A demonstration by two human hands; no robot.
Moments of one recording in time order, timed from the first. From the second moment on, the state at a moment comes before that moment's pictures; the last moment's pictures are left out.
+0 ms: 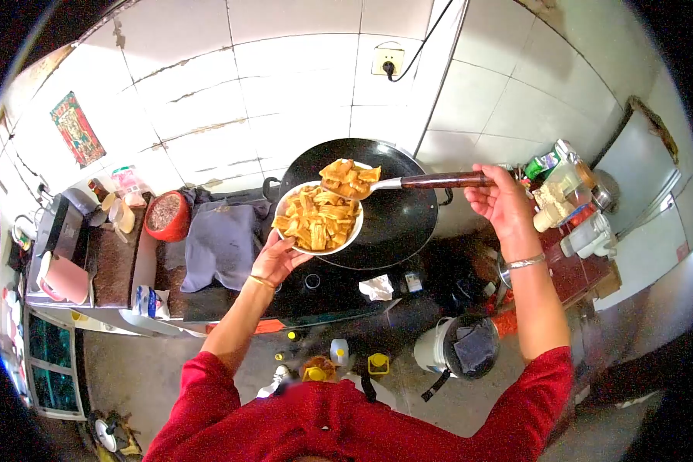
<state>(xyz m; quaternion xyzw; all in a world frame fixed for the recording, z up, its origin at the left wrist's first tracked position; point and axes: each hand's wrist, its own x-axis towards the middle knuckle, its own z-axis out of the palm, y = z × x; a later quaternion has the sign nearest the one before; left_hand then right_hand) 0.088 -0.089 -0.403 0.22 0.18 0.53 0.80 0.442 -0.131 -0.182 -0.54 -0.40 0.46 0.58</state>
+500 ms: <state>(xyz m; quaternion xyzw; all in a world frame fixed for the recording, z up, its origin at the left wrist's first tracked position) 0.119 -0.082 -0.412 0.24 0.17 0.48 0.83 0.399 -0.166 -0.105 -0.64 -0.53 0.27 0.48</state>
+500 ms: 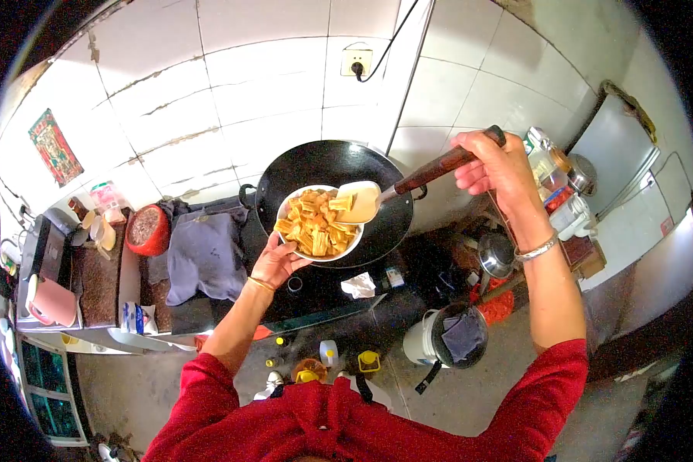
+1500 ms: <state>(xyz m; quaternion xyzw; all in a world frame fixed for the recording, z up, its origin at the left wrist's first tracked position) 0.059 -0.104 -0.402 0.25 0.19 0.55 0.77 0.447 -0.147 -0.228 -0.63 -0.46 0.28 0.56</state>
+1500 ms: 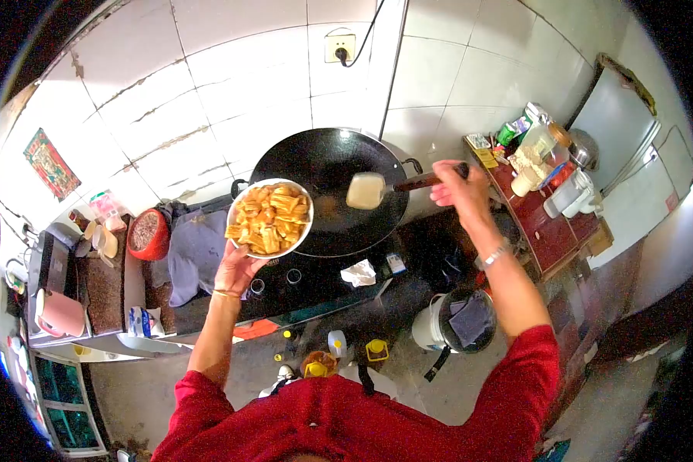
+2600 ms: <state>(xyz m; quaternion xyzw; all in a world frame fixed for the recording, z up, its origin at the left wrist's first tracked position) 0.004 -0.130 -0.396 0.25 0.23 0.60 0.72 0.409 -0.047 -0.342 -0.51 -0.28 0.52 0.62</state>
